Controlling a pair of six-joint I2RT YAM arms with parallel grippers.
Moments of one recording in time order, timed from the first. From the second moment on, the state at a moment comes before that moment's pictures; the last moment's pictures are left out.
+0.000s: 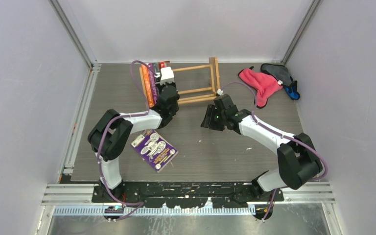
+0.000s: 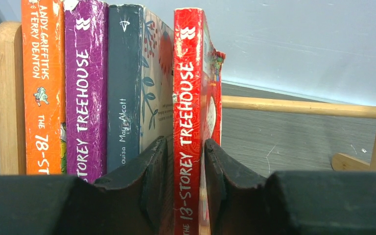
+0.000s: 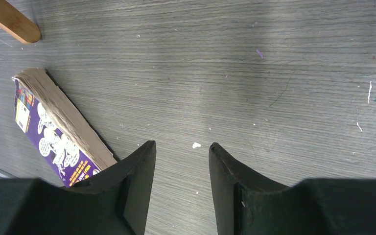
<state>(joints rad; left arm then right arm) -0.67 1.88 1.10 0.82 -0.89 -0.05 0.53 1.43 0.89 -0.32 -0.07 0.68</state>
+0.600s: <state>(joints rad) -0.69 1.80 1.10 0.81 -0.95 0.03 0.53 1.43 0.91 -0.33 -0.08 0.68</state>
